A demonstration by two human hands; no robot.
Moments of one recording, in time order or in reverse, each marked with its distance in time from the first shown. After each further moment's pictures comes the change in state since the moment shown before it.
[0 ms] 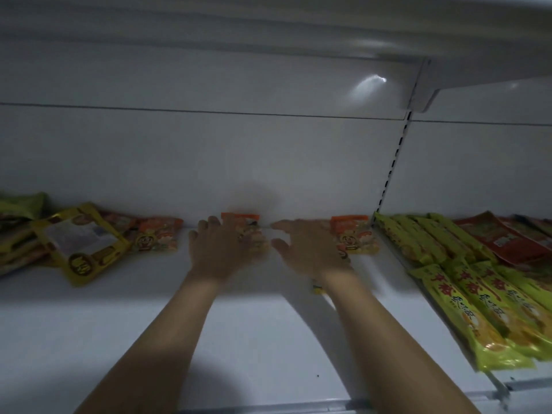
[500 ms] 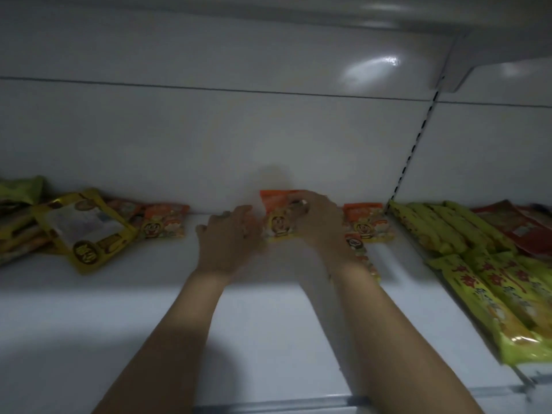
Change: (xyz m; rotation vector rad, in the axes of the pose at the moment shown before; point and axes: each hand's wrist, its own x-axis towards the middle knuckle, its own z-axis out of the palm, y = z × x) left_hand -0.005 -0.017 0.010 -0.285 0.029 0.077; right_hand 0.034 0.000 0.023 0.291 0.286 0.209
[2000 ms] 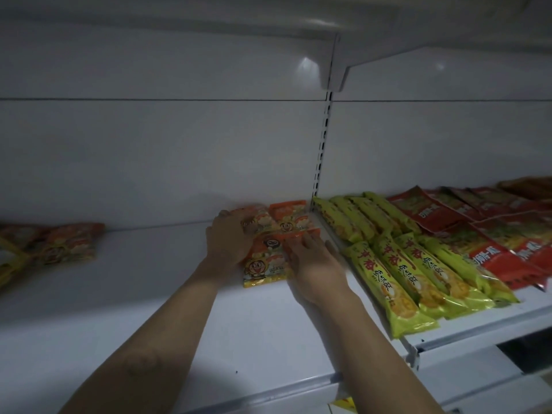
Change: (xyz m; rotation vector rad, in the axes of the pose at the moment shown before) left_hand 0.027 0.124 0.083 -0.156 -0.132 0.042; right_hand -0.073 0.139 -0.062 -0.443 0.013 -0.052
